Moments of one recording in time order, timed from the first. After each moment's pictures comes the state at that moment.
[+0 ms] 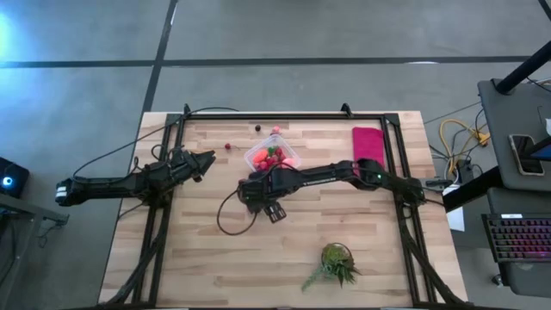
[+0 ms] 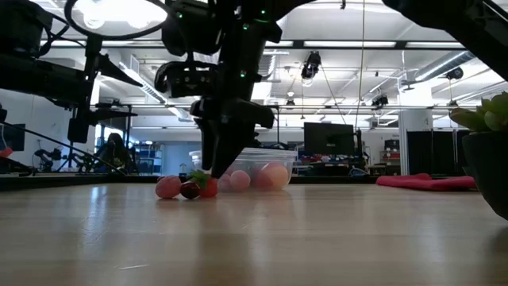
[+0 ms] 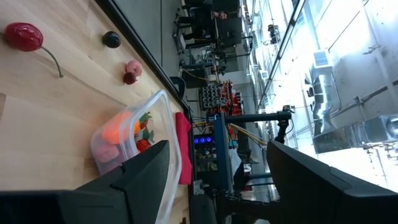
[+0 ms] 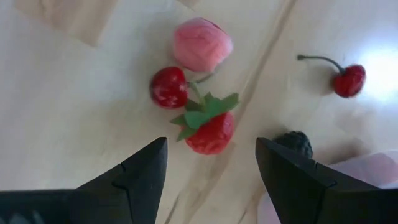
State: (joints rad) left arm 0.09 0.21 0.01 0.10 -0.54 -1.46; right arm 0.05 2.39 2.09 -0.98 0.10 -0.45
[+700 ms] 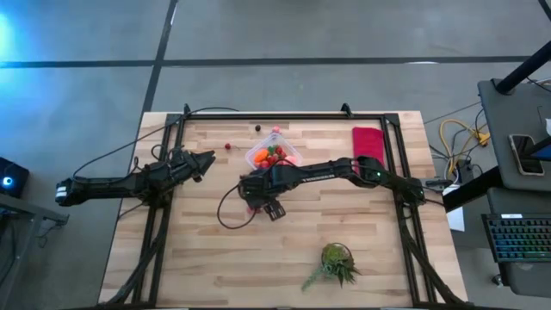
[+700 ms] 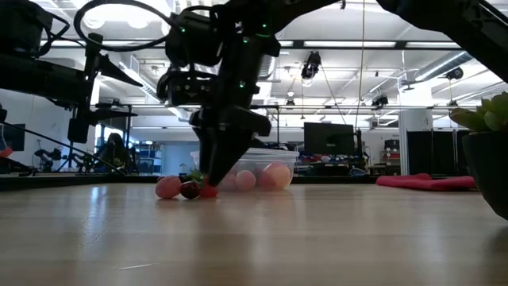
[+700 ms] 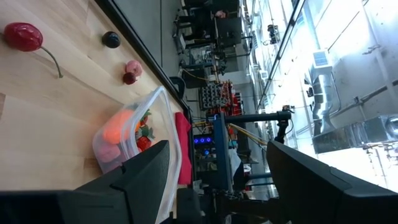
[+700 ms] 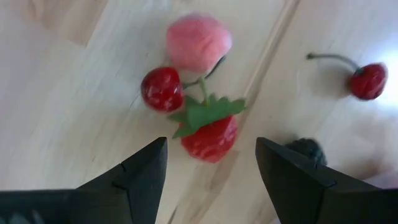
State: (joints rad) left arm 0.09 0.21 0.01 0.10 -0.54 -1.46; right arm 0.03 2.39 2.05 -0.91 0.02 -0.47
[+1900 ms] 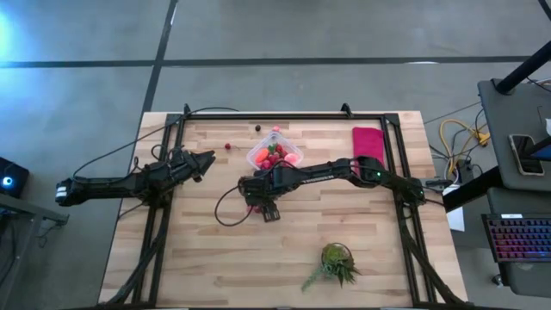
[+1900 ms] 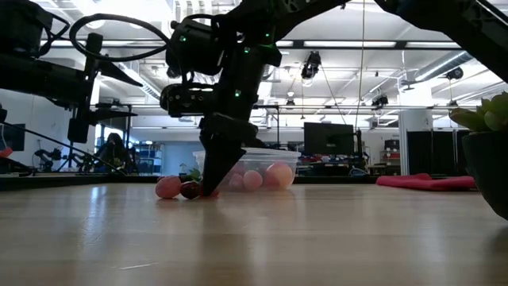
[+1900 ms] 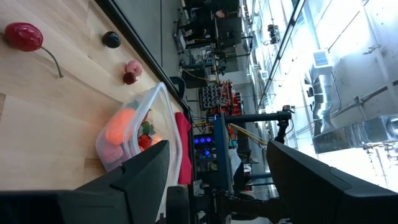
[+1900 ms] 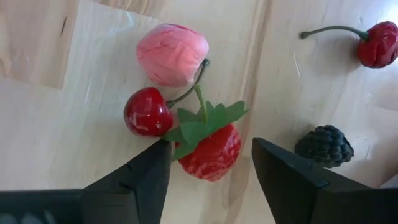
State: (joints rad) left arm 0.09 0.21 0.01 0.10 -0.54 -1.46; right arm 0.03 2.39 1.99 -0.82 0.02 -0.22
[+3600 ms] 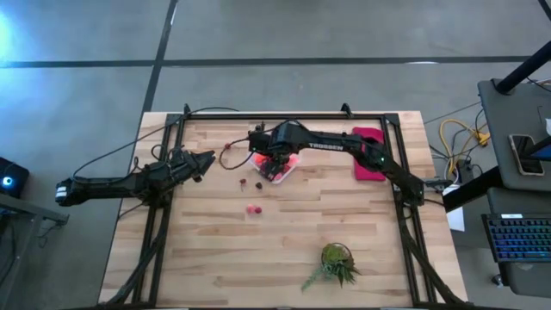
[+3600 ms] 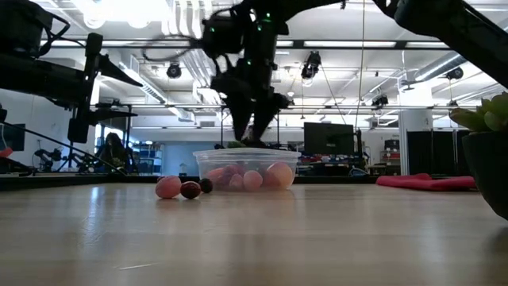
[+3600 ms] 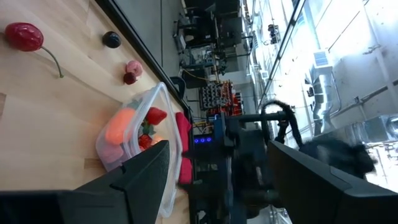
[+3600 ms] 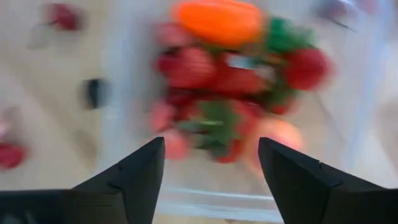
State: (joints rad) left arm 0.09 0.21 0.01 0.10 -0.54 -1.46; right arm -0.16 2.33 2.23 -1.27 0.11 0.37
